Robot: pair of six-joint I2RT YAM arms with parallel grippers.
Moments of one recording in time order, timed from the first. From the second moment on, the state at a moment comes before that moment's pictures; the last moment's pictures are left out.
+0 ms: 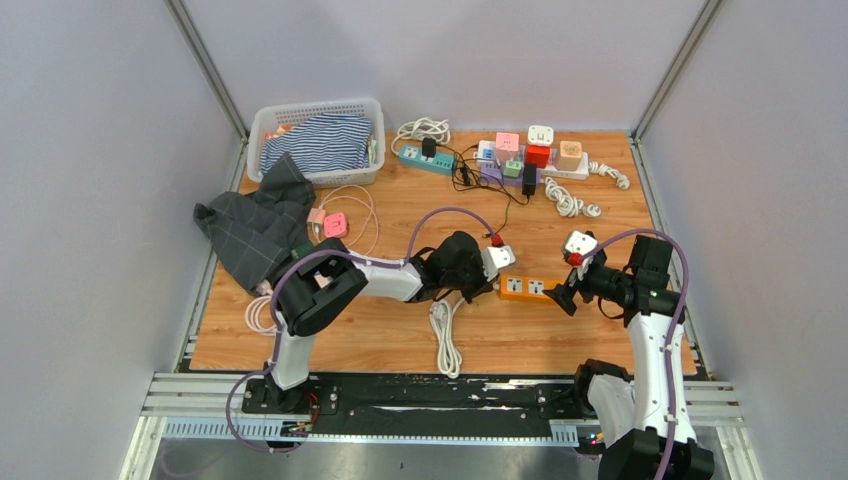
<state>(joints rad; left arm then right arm) -0.96 1.98 1.05 0.34 0.28 0.16 -0.27 0.77 0.63 -0.72 -0.95 -1.07</state>
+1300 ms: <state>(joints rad) -0.88 1.44 0.54 0.61 -0.17 -0.20 -0.28 0.76 0.63 -0.75 -0.98 -1.10</state>
